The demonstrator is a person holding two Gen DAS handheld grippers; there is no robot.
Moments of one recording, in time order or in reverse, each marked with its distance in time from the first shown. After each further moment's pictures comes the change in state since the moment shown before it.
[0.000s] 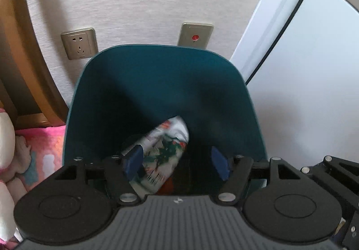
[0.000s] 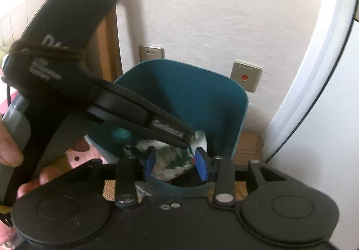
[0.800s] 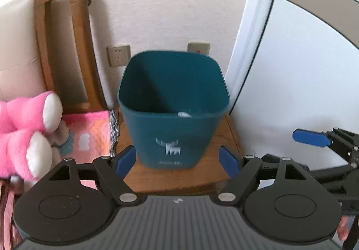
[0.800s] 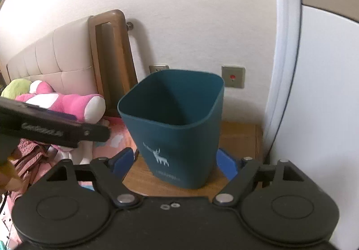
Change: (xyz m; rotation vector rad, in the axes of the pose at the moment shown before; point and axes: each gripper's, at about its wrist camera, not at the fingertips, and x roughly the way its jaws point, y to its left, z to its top) left arm -0.152 -0.050 -0.141 0.007 -0.184 0.125; right arm -0.105 -0.025 -0.109 0.118 -0.150 0.096
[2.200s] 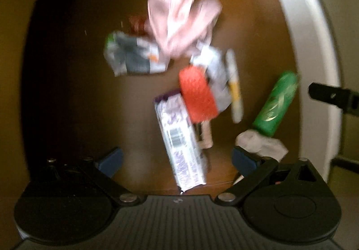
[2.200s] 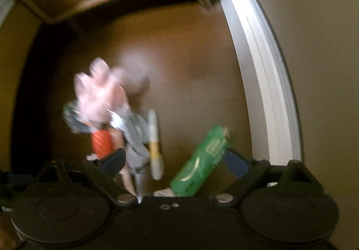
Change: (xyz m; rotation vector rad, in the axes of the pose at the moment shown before) left arm 0.364 -0.003 -0.627 -0.102 0.729 0.046; right arm 0.215 -0.076 -0.623 0.343 0.595 -0.183
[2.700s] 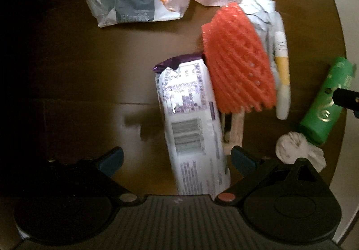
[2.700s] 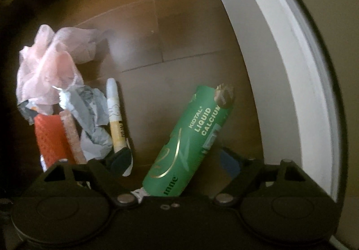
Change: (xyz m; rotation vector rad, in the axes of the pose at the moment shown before) left arm 0.118 0.010 -0.007 -0.101 0.066 0.024; right arm 0.098 -0.022 -0.024 0.106 0.105 -0.062
